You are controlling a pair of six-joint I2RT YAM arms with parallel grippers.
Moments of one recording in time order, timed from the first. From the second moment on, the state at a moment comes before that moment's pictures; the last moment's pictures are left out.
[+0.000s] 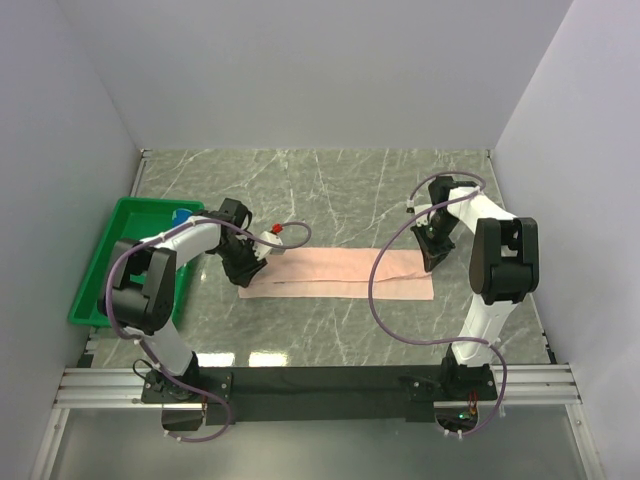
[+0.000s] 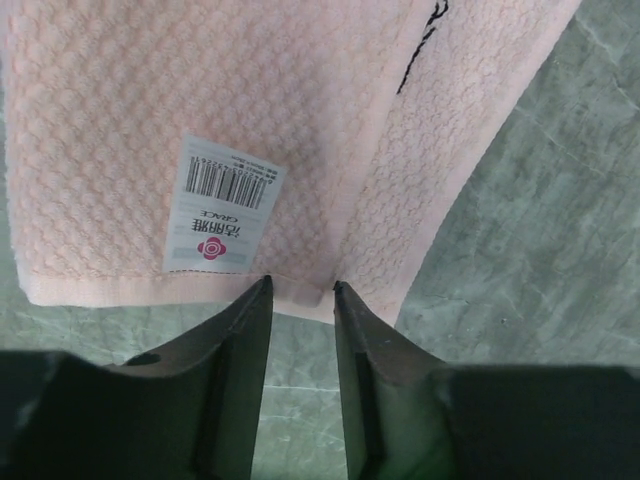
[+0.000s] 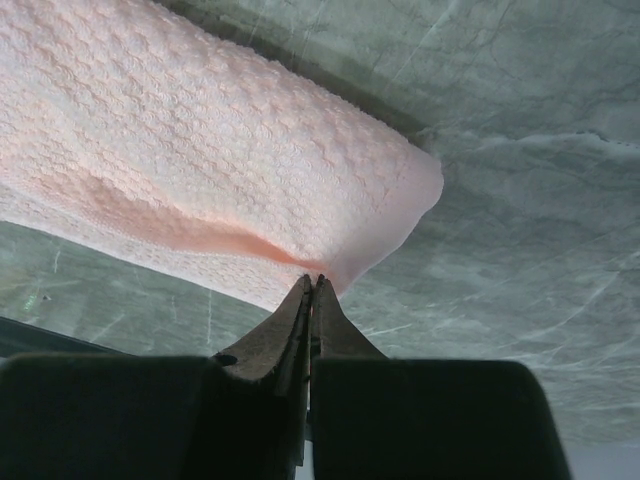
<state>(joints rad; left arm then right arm) -0.29 1.69 1.03 -0.75 0.33 0.83 0.01 1.89 1.32 -1.05 -0.15 -0.33</state>
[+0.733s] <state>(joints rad) -0.29 1.67 1.06 -0.80 0.32 0.84 0.01 1.91 1.35 -1.06 -0.15 -0.33</state>
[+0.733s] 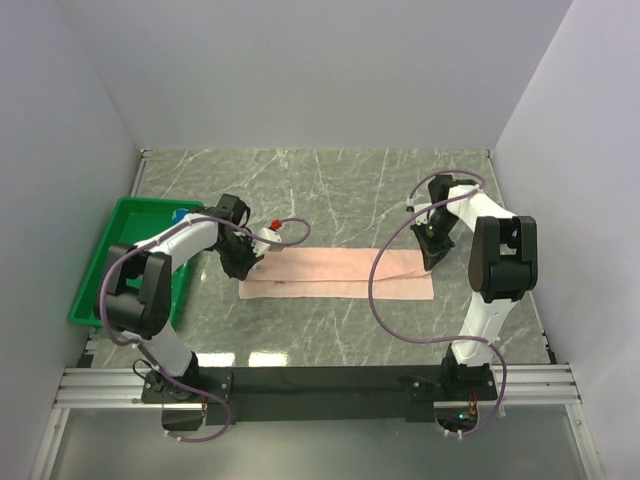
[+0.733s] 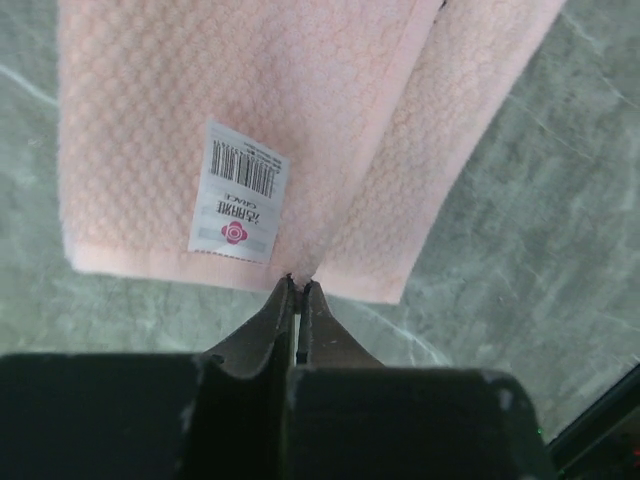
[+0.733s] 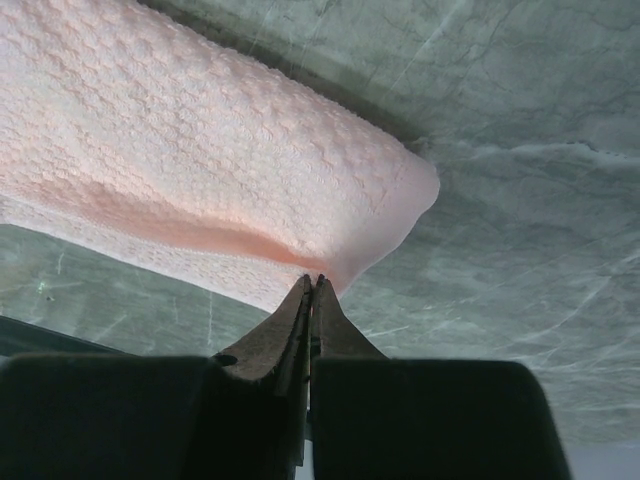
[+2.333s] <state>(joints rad) -0.30 1.65 1.02 -0.89 0.32 0.75 -0.01 1.84 1.25 -1.02 -0.17 -0.35</state>
